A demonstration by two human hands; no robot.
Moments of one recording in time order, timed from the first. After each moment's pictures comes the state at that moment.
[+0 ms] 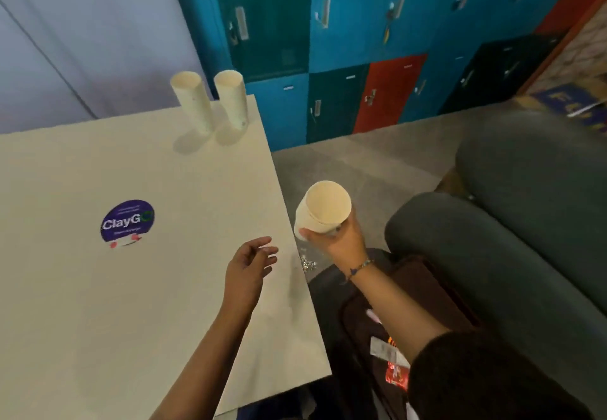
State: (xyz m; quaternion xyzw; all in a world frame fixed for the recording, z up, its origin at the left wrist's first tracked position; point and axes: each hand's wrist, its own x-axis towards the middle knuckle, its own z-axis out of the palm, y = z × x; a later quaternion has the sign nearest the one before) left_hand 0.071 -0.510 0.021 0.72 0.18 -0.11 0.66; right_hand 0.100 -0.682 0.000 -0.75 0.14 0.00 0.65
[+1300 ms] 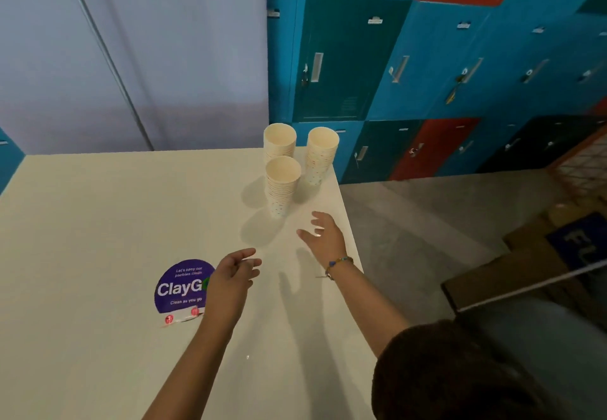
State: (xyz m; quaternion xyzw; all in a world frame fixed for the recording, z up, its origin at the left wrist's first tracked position) left_hand 0.255 -0.315 0.003 0.70 0.23 -0.08 0.68; right_hand 0.335 -0.484 -0.031 -0.81 0.16 0.08 0.56
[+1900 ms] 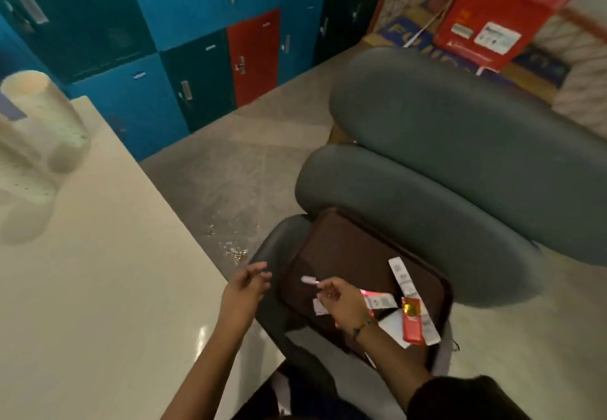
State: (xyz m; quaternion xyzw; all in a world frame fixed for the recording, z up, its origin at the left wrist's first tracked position) left_hand 0.056 -0.585 -0.043 0.72 0.07 -0.36 0.59; right_hand -0.067 -0.743 -0.091 -0.78 0.40 0.07 0.48
